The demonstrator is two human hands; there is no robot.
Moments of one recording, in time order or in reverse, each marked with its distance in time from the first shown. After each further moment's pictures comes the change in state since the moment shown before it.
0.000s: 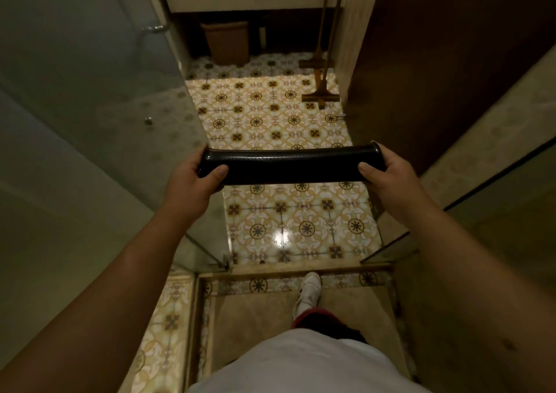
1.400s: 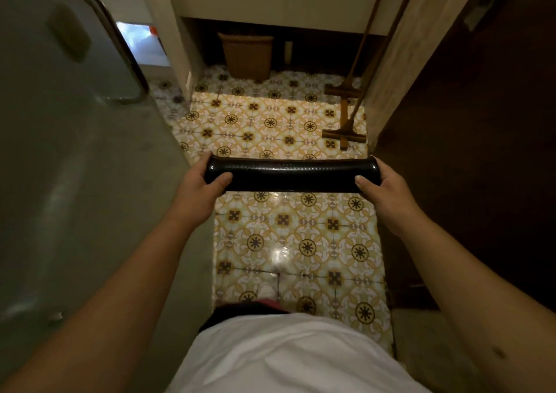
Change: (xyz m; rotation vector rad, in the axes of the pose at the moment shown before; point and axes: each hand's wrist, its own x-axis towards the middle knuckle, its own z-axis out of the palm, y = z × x) left_hand 0.410 -0.056 0.031 0.089 0.112 -0.140; right_hand 0.442 -0.002 0.020 -0.201 -0.083 0.125
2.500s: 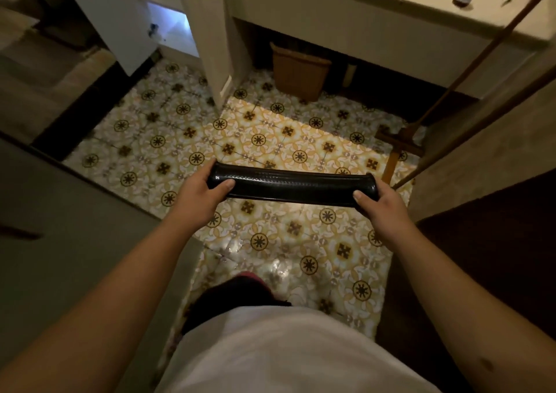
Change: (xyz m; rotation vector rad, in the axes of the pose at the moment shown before) left_hand 0.348 0.039 0.079 0.149 0.246 -0.189; right_hand 0.464 -0.047 -0.022 -0.120 -0.280 0.013
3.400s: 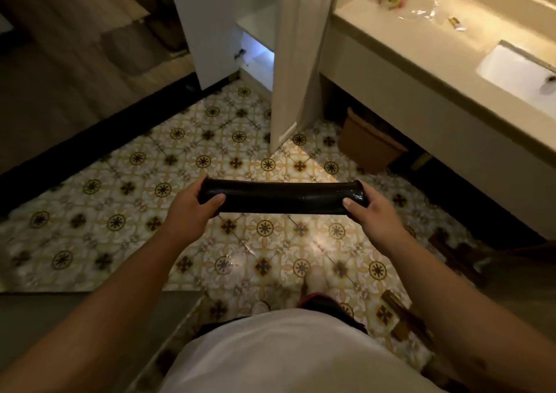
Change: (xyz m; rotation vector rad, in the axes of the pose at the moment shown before) left_hand 0.225 -0.002 -0.102 -0.168 0.365 -0.236; right_hand 0.334 -0.161 0.132 -0.123 -0.420 -0.138
